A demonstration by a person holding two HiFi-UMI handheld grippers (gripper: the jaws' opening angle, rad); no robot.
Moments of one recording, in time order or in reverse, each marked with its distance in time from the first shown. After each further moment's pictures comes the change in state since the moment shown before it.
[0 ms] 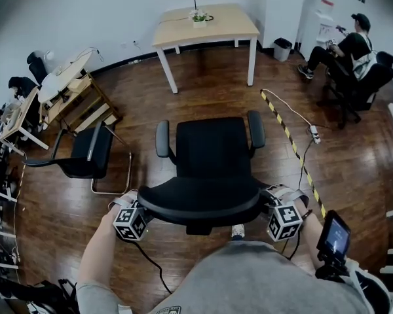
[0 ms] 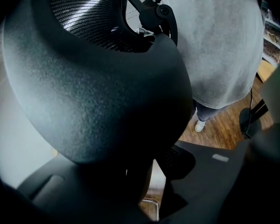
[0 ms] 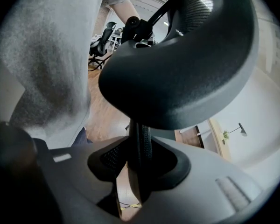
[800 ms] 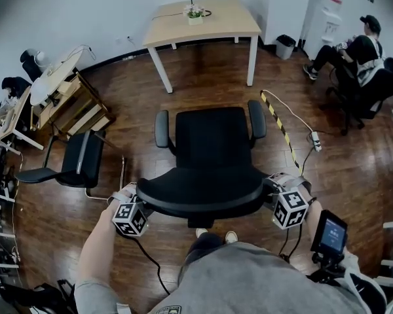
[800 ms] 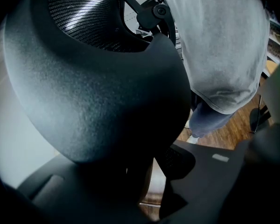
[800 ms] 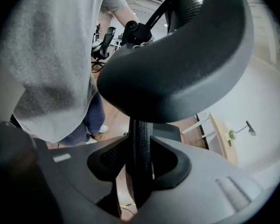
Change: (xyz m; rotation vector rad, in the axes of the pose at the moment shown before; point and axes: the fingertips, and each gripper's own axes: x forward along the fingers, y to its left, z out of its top) left arm 0.066 0.123 0.020 -0.007 -0.006 0.039; right arm 0.023 -0.123 -0.079 -0.024 -0.055 0.089
